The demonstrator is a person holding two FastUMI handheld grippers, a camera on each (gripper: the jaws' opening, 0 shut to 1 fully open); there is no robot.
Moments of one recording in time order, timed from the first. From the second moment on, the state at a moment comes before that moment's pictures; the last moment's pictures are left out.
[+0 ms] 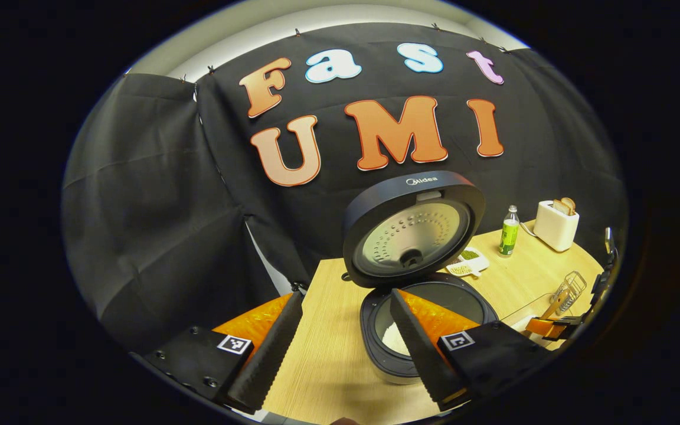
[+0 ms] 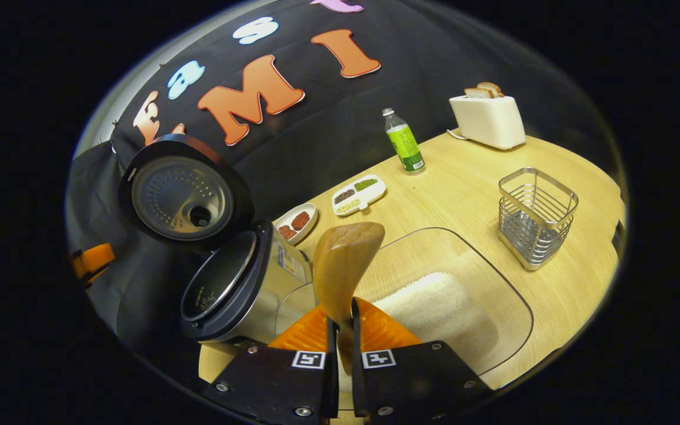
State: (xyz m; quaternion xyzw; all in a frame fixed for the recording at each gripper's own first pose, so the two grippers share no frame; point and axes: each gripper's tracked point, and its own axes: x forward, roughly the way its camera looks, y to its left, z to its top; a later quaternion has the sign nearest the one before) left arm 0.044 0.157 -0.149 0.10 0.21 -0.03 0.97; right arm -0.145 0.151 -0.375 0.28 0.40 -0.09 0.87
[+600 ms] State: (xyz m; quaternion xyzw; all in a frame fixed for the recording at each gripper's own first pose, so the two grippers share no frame) left arm 0.049 0.142 -0.144 0.09 0.21 -0.04 0.97; right arm -0.146 0.132 -0.379 0.47 0.40 -0.10 0.78
